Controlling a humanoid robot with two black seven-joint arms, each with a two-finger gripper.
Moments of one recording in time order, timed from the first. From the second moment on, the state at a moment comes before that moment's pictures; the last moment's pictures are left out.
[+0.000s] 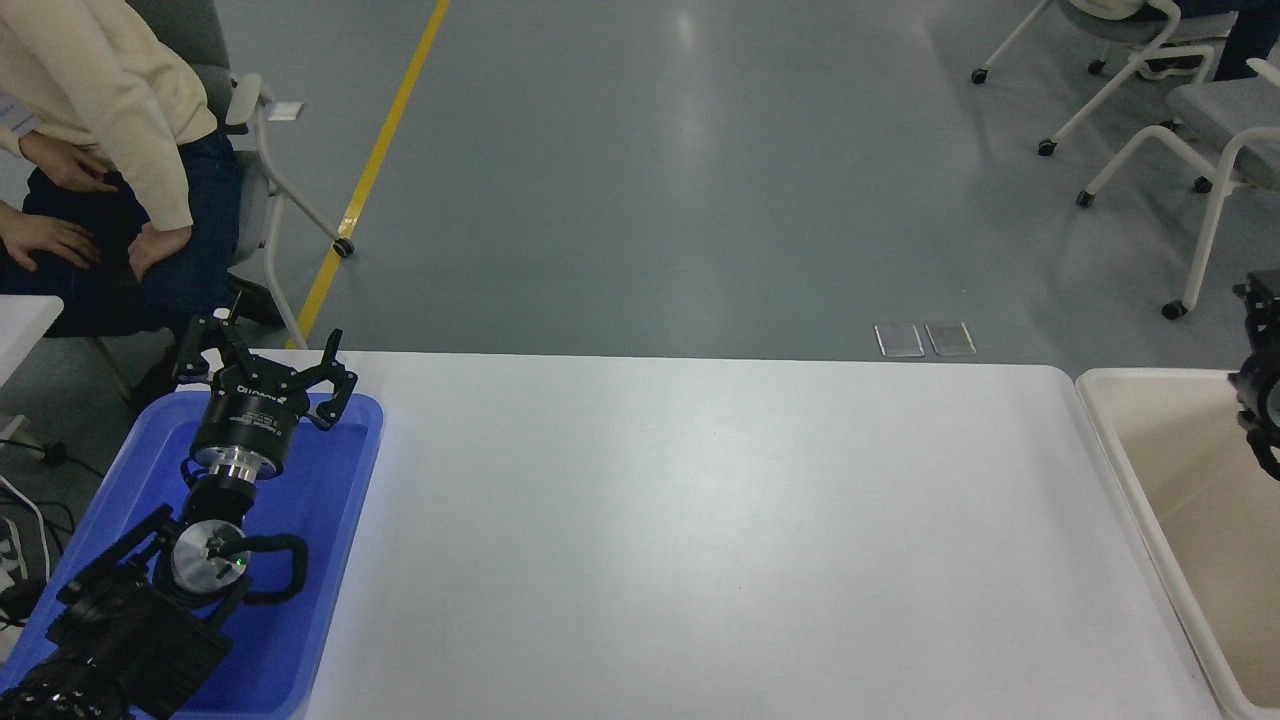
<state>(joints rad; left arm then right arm) -0.52 0.25 -0.99 -0.52 -0.07 -0.60 -0.40 0.69 -0.65 0.58 0.68 -0.18 -0.06 0.10</state>
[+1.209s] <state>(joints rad) -0.52 0.25 -0.99 -0.52 -0.07 -0.60 -0.40 0.49 -0.42 0.74 0.90 -0.15 -0.02 0.54</state>
